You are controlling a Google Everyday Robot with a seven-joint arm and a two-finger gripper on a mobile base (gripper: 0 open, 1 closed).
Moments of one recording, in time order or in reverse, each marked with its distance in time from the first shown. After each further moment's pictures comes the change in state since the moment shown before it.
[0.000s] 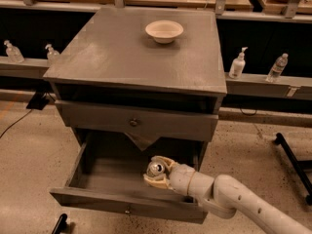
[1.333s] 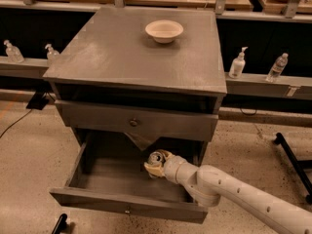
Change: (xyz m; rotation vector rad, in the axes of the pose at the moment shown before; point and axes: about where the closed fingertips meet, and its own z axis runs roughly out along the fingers) arm 0.071 -0.064 0.043 0.218 0.249 0.115
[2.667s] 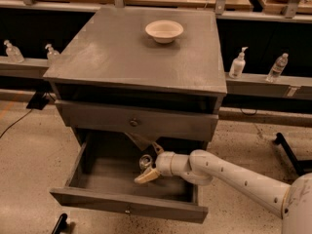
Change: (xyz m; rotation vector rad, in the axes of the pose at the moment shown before) arm 0.012 0.033 0.054 -0.347 -0.037 -0.151
